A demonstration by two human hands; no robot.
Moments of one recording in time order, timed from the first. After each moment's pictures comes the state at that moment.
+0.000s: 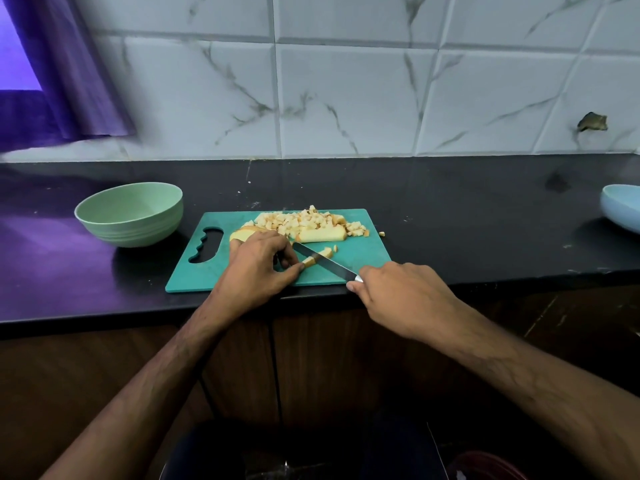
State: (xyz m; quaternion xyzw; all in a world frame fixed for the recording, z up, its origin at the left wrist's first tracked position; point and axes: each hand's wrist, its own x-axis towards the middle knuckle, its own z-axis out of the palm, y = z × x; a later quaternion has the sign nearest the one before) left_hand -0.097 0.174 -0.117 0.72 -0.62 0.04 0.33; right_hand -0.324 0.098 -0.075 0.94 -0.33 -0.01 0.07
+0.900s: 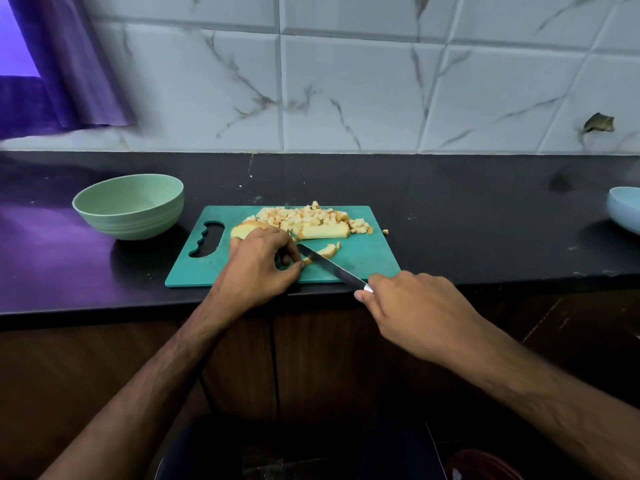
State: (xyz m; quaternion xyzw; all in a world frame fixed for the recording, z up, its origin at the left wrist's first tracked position) left_hand -0.096 0.174 -0.121 0.72 -0.61 0.04 0.33; right_hand -0.339 0.114 -0.071 0.94 -0.33 -0.01 0.07
